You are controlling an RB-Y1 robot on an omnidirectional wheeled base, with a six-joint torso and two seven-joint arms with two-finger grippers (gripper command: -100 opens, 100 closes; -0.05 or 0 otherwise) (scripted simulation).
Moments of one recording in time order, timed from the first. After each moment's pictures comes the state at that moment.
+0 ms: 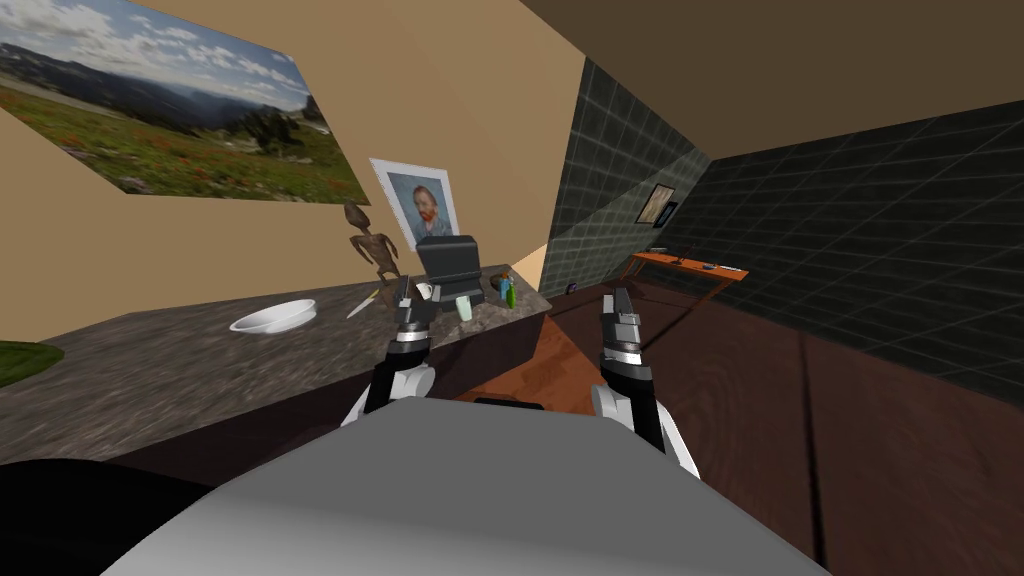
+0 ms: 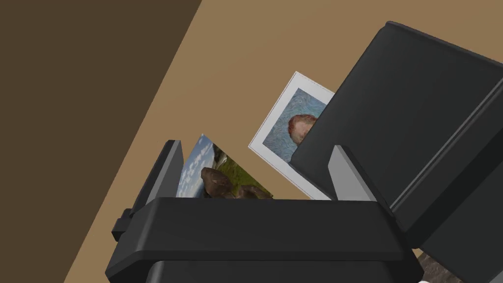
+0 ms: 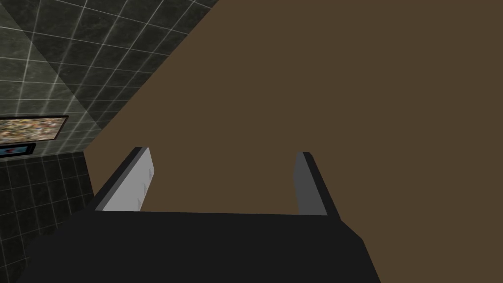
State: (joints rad) left arm 0.42 0.17 -0.01 -2.15 0.24 -0.58 0.15; right arm 0.46 -0.05 -0.05 -2.23 0.11 -0.53 0.15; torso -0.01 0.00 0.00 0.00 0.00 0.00
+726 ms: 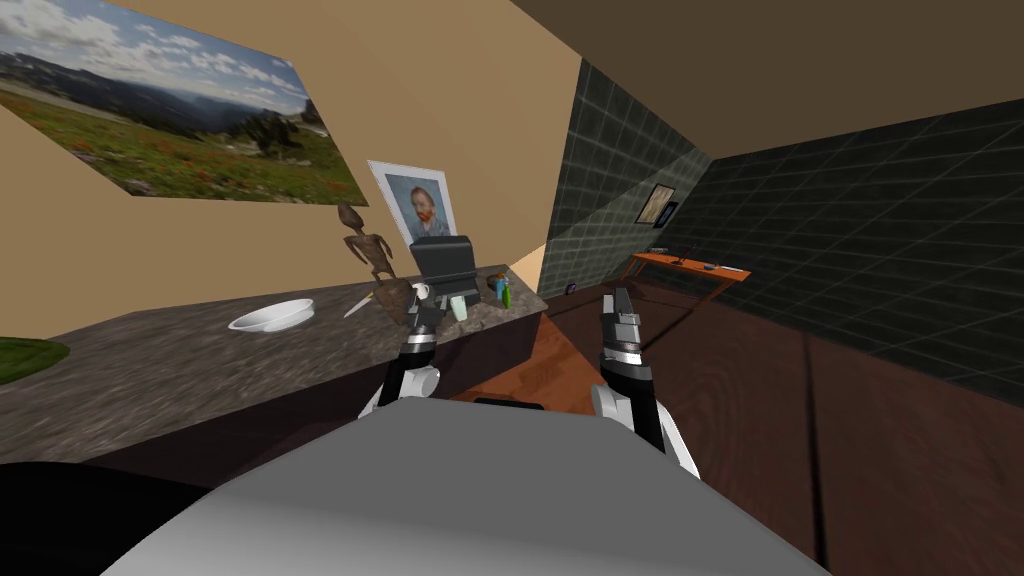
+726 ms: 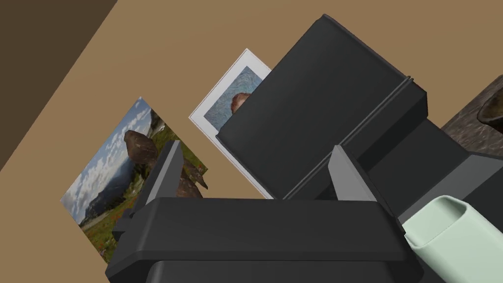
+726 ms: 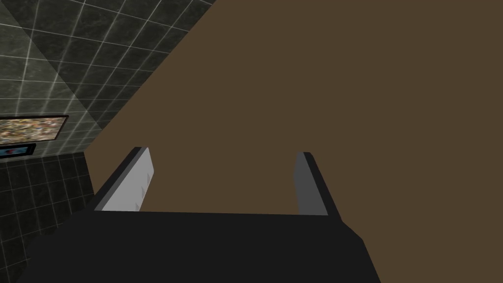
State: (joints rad) left arm 0.37 0.20 -0.03 -1.97 0.36 -0.61 0.31; right arm 0.46 -0.05 -0.05 -2.23 0.11 -0.53 0.15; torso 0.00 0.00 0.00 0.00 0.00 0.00
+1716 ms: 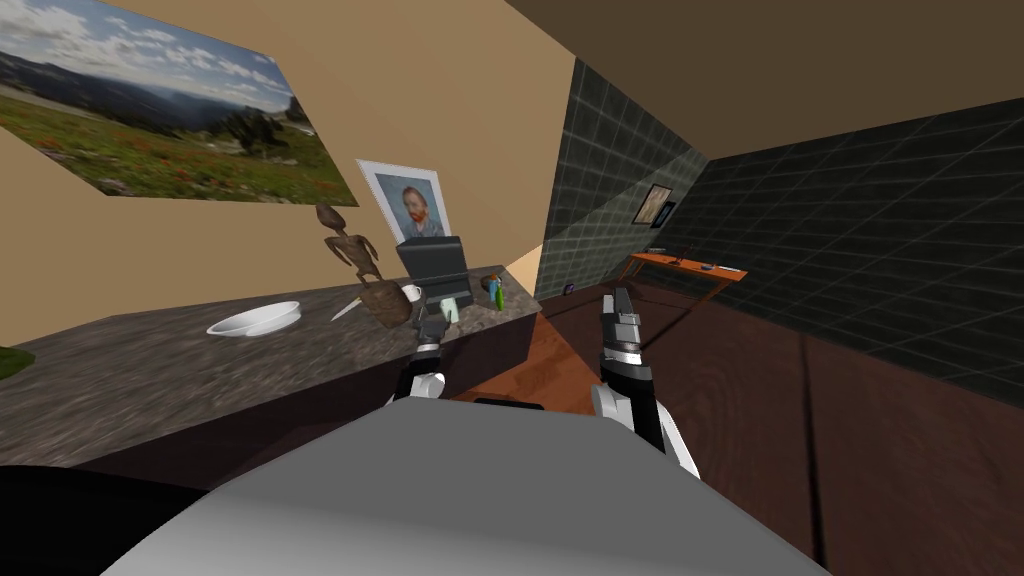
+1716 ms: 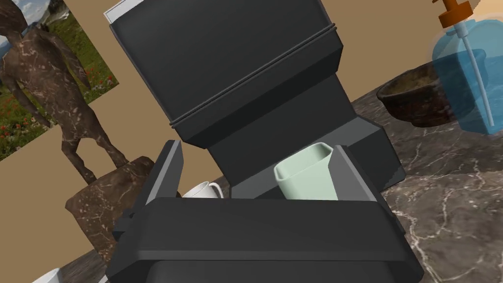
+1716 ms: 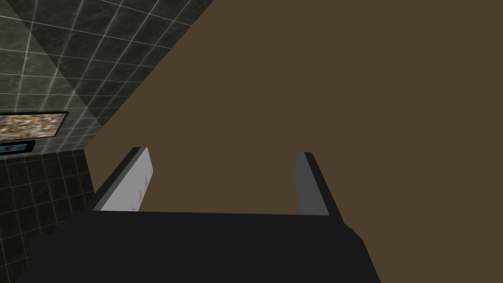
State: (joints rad) left arm 0.33 0.19 -0.05 -1.69 0.54 -0.65 0.55; right arm 0.46 -0.05 -0.05 -2.23 0.11 -0.53 0.15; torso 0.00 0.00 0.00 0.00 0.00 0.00
